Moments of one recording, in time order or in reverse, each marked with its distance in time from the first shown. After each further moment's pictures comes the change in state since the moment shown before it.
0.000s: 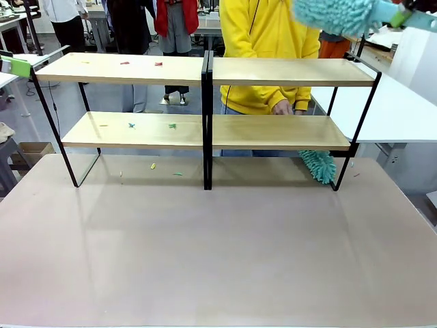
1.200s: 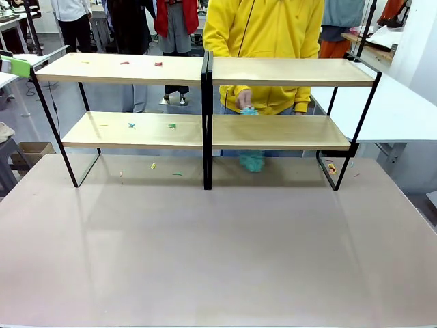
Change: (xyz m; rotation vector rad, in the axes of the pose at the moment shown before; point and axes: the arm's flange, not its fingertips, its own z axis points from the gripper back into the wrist) left arm 0.000 0.000 0.000 0.001 0.000 -0.001; right arm -0.174 -0.141 0.123 0.796 -0.221 0.252
